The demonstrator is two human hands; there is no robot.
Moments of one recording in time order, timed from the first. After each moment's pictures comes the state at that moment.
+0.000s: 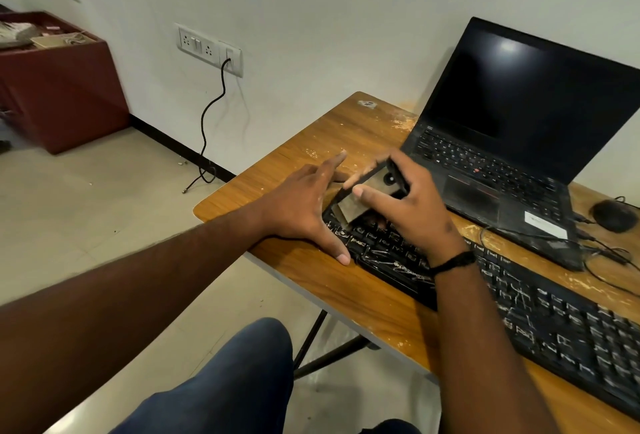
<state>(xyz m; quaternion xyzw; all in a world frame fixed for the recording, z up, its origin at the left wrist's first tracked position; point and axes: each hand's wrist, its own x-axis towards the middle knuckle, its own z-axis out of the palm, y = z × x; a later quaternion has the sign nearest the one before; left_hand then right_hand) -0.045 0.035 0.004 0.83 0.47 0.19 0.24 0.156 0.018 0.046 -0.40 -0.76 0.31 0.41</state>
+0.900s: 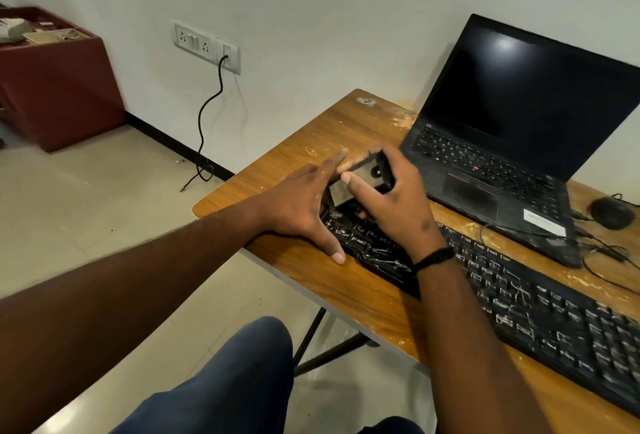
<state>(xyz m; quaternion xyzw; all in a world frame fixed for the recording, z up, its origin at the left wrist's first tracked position) -0.050 0.042 0.001 0.83 0.45 0.18 0.26 0.133 0.014 0.041 -0.44 -0.74 0.25 0.44</state>
